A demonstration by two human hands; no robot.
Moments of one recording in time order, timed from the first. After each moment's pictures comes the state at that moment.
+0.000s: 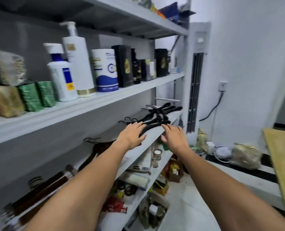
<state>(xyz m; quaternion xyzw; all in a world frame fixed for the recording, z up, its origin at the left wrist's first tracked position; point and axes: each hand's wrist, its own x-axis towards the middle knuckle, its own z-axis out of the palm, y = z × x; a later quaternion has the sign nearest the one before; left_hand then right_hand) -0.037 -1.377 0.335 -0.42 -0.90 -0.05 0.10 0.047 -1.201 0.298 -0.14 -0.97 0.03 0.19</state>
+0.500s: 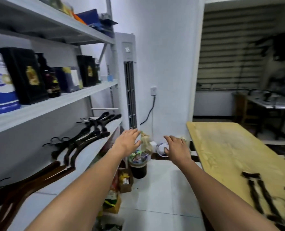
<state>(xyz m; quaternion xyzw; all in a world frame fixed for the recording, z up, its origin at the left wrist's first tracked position) 0.019 -1.150 0.325 -0.59 -0.80 -0.08 0.09 0.191 -1.023 0.275 -0.37 -0.91 -0.02 0.18</state>
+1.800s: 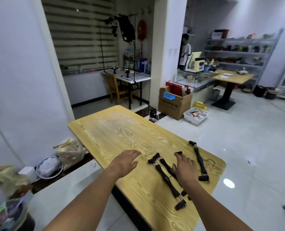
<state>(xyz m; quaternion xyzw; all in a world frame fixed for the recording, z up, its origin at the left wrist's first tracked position) 0.197 -0.727 0.191 -0.90 -0.42 -0.03 -0.09 0.429 -0.816 0.165 -0.82 -0.57 0.00 0.05</state>
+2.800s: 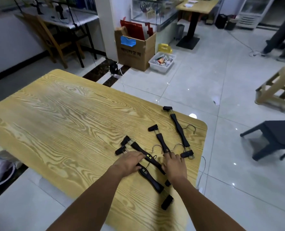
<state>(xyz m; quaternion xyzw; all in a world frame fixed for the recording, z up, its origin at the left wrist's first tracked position) 0.378 -0.603 0.019 -0.95 -0.21 0.18 -0.15 0.522 -0.744 0.018 -0.87 -0.47 0.14 -0.02</state>
